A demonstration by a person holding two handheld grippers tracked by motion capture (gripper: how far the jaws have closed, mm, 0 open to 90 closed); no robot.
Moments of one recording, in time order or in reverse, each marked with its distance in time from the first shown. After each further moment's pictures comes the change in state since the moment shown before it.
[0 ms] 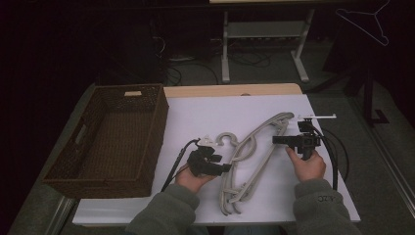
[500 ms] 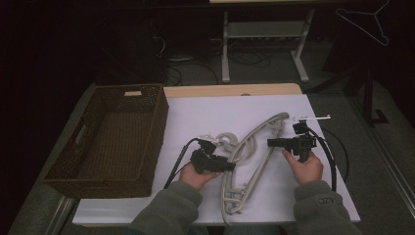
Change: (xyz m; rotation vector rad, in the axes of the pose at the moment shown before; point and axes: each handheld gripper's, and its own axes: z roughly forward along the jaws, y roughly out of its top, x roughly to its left) left arm 0.008 0.006 0.013 0.017 -0.141 -0.117; right arm 0.009 -0.004 0.006 0.038 0.067 -0.057
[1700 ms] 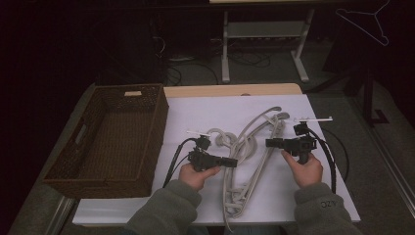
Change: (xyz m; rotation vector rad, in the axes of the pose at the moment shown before) left arm -0.001 0.003 -0.019 -0.072 -0.252 -0.248; right arm 0.010 -0.004 -0.008 -0.047 0.076 -0.023
